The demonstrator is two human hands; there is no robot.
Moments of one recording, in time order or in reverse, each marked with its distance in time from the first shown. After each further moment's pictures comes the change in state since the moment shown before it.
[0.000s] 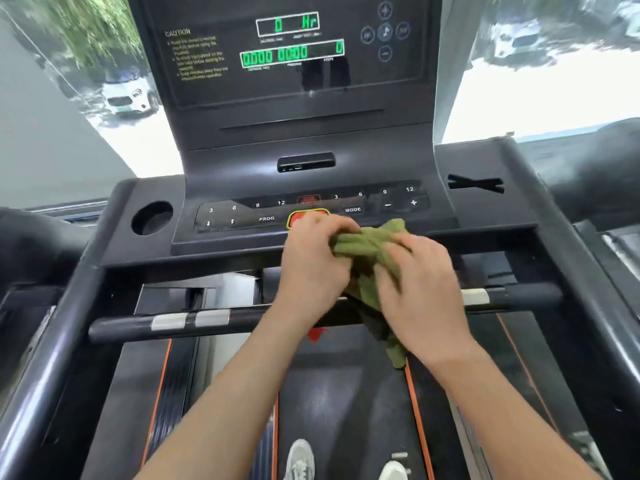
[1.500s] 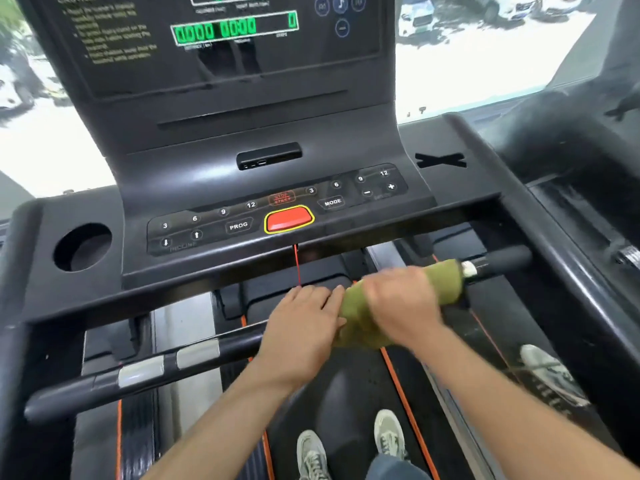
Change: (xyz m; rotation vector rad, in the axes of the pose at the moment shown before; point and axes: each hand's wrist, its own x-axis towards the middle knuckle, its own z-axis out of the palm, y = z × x) left_hand -0.034 -0.094 0.017 0.569 -0.562 0.484; right_hand -0.016 0.037 0.080 -0.574 -0.077 -0.129
